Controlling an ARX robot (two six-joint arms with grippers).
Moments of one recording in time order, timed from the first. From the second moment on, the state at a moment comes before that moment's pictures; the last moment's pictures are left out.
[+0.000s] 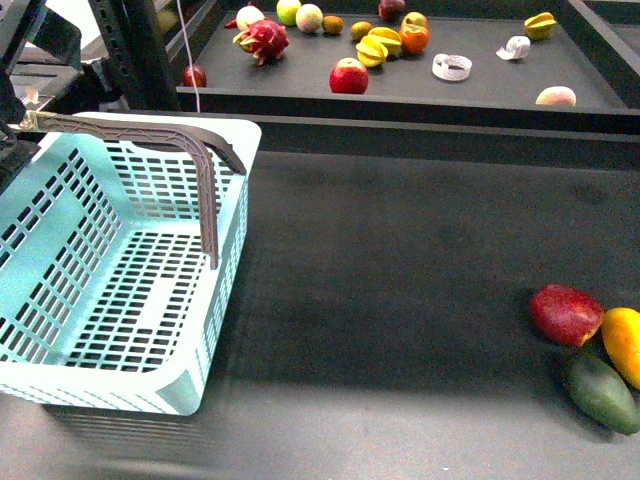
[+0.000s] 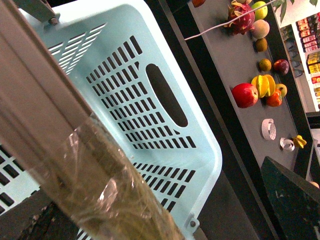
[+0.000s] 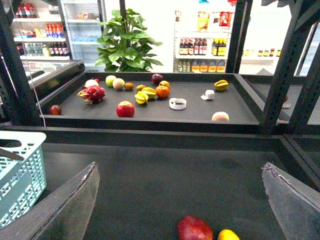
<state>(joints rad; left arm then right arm) 0.02 2.01 0.98 0.52 -0.08 -0.95 0.00 0.01 0.01 0.00 0.00 -0.01</state>
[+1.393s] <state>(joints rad) -0.21 1.63 0.63 0.72 0.19 -0.55 0.00 0.01 0.01 0.00 0.00 -0.01</state>
